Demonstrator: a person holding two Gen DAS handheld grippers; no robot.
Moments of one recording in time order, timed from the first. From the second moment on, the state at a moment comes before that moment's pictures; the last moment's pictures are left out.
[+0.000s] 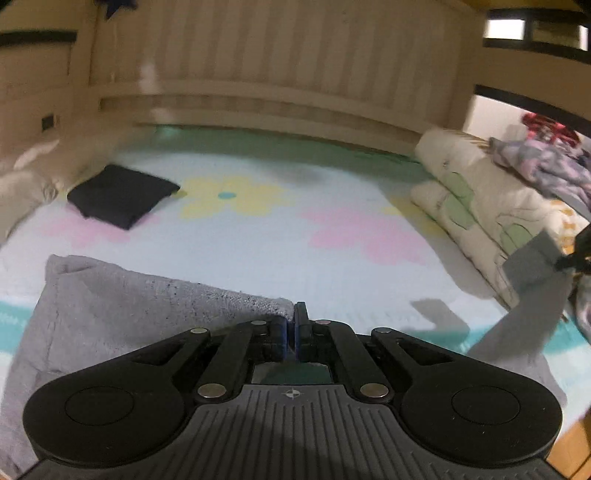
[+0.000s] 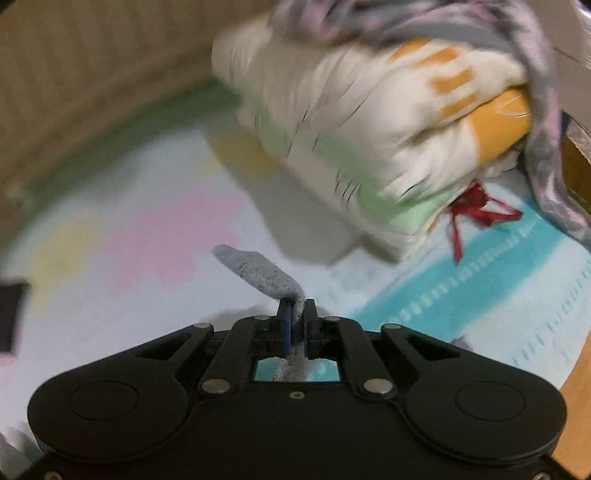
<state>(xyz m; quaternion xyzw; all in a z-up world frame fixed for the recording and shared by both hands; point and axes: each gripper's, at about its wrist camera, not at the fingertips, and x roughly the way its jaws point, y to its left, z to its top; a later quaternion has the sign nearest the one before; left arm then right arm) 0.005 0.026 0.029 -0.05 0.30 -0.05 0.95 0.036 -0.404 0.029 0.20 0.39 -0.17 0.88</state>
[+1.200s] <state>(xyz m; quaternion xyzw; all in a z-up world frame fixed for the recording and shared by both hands) -0.025 -0.052 -0.139 0.07 0.45 -0.08 0.89 -0.055 -0.496 -0.139 0.30 0.52 -0.26 0.76</state>
